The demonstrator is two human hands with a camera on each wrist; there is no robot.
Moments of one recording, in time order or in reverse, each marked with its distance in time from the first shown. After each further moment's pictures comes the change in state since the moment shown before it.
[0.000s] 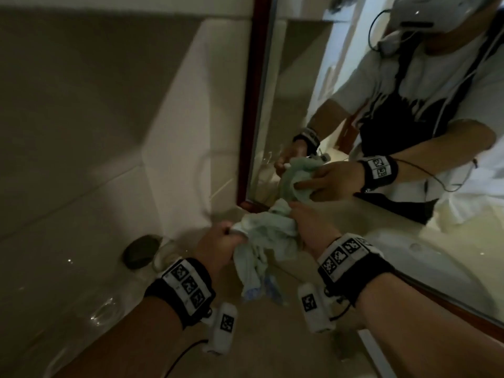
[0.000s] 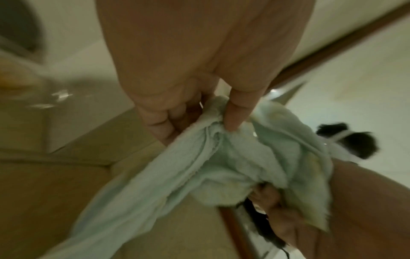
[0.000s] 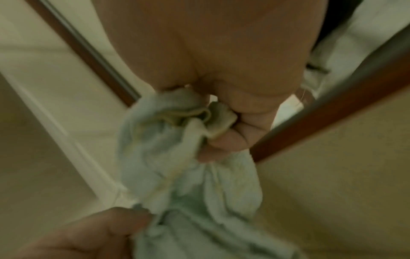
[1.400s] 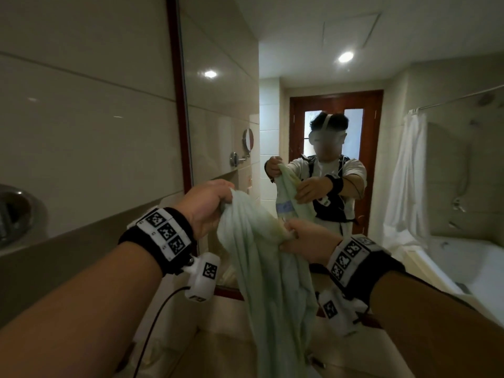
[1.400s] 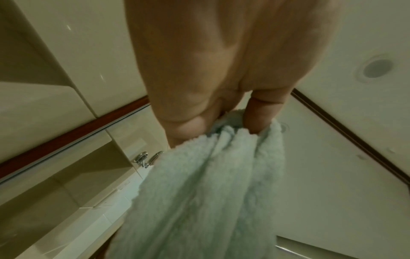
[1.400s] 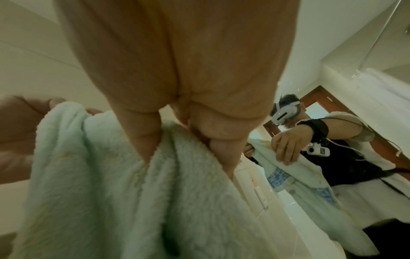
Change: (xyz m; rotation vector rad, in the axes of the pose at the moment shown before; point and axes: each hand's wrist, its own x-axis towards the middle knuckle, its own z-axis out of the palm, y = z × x) left_hand -0.316 0.292 0.125 0.041 -0.347 0.535; right_hand -0.320 -0.108 -0.187 -0.714 0.270 -0.439
